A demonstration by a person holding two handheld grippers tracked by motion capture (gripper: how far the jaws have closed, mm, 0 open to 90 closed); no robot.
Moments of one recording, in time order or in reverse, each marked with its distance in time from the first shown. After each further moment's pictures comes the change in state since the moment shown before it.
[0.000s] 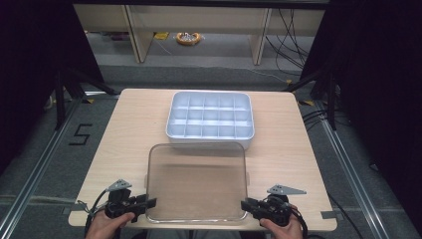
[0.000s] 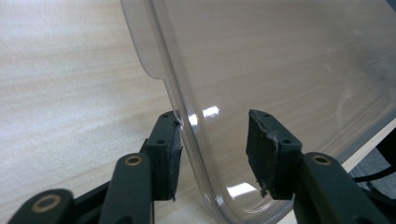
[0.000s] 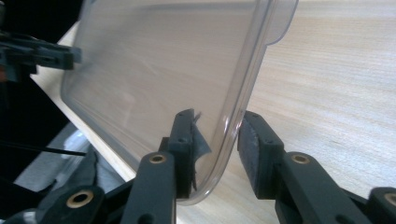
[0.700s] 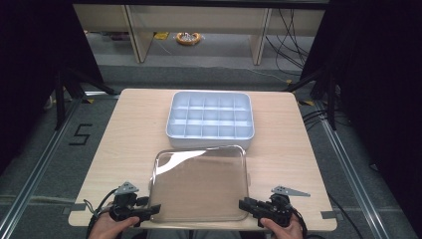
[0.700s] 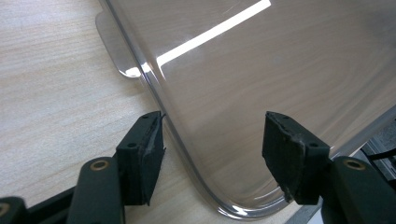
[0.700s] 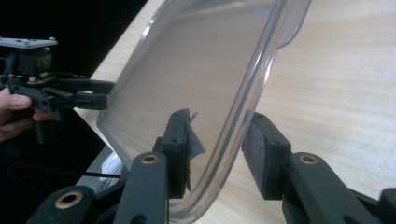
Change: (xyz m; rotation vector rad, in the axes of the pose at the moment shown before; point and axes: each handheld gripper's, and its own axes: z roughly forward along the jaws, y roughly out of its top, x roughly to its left) left arm -0.007 -0.004 0.008 0.091 0.013 0.087; right arm -0.006 -0.003 -0.002 -0.087 0.116 0.088
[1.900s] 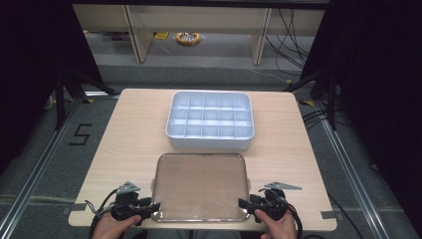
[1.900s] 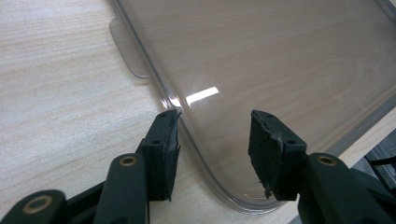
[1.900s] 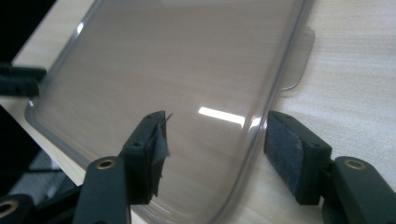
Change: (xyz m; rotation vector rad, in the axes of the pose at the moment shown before) left arm -0.004 0.002 0.003 0.006 0.052 -0.012; right arm -0.008 0.007 0.018 0.102 -0.213 0.021
